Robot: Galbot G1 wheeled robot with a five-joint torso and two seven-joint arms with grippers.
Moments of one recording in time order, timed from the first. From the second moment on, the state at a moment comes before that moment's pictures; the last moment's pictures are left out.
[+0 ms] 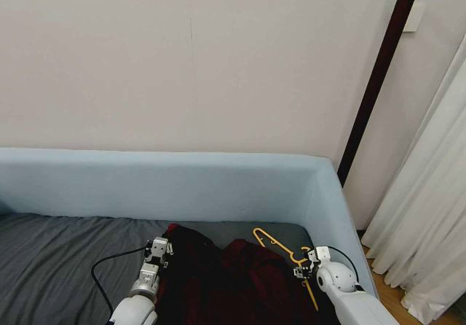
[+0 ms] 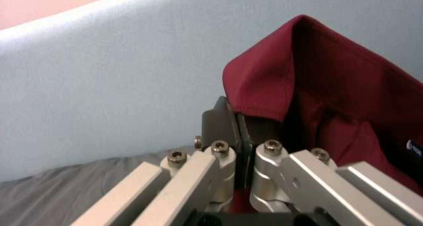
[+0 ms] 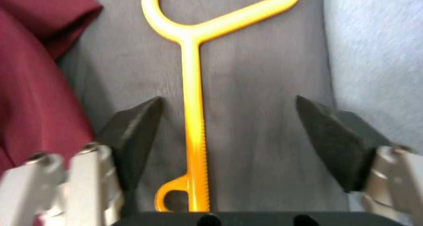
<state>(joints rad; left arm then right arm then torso) 1.12 -1.09 -0.19 -1.60 -0.21 0.02 -0.31 -0.76 1.21 0.15 1.08 0.52 -0.67 0.16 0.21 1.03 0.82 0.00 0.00</state>
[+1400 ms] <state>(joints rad) 1.05 -1.04 -0.13 -1.60 -0.26 0.04 -0.31 -1.00 1.02 0.09 1.58 0.26 -0.07 0.08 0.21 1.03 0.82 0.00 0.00</state>
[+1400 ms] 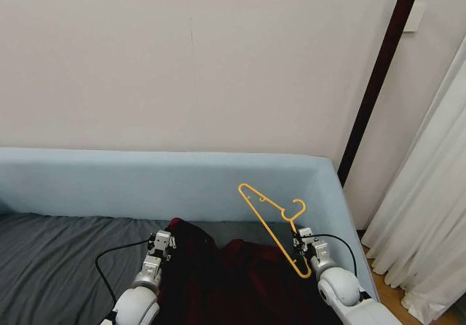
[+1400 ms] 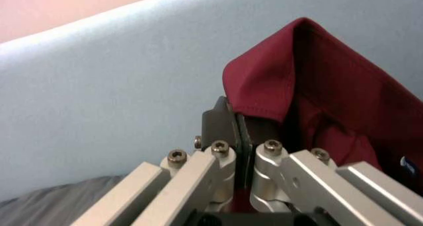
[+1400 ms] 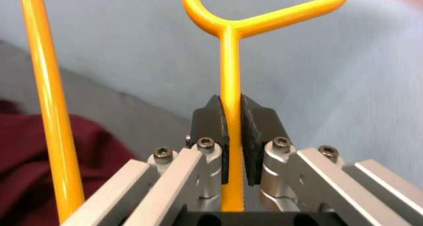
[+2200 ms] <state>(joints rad) 1.10 -0.98 -0.15 -1.74 -0.32 0.06 -0.29 -1.23 1.06 -0.17 1.76 -0.21 -0.17 0.27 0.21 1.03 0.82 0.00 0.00</state>
